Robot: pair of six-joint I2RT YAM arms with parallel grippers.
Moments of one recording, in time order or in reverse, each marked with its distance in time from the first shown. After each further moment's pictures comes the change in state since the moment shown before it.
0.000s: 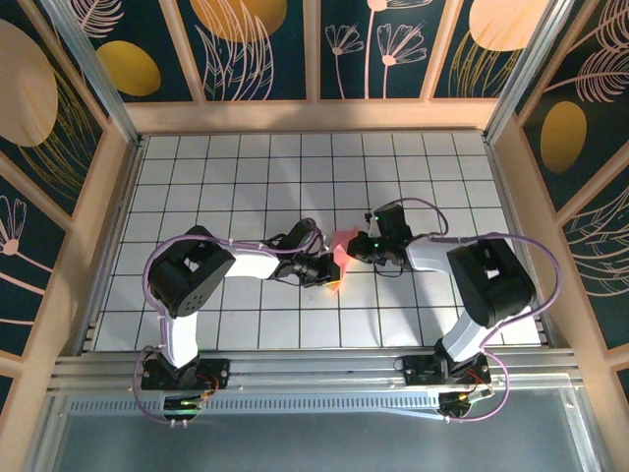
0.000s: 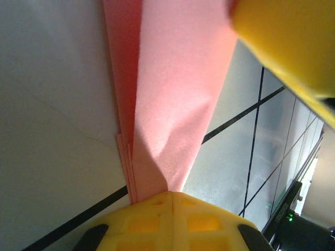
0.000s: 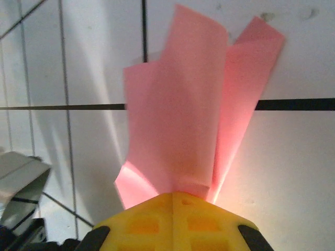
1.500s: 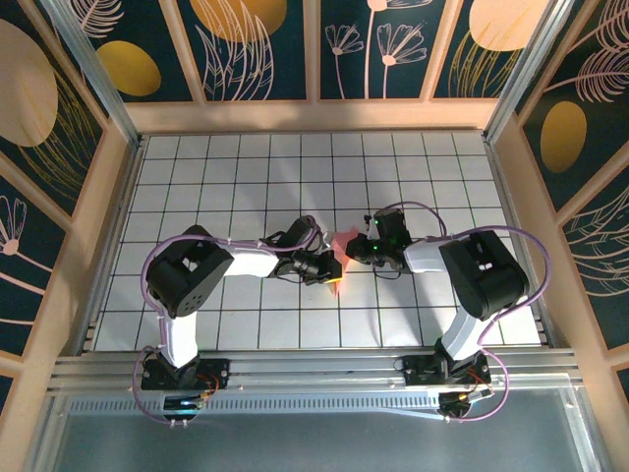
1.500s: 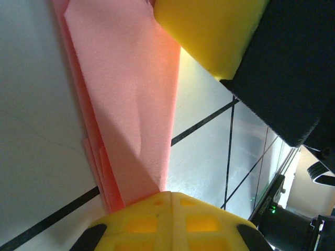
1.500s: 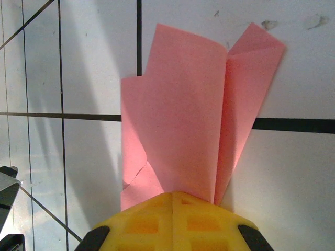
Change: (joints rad) left arm 0.011 -0.008 0.008 0.024 0.053 -0.010; right arm 0.000 0.084 -0.043 0.156 0.000 0.004
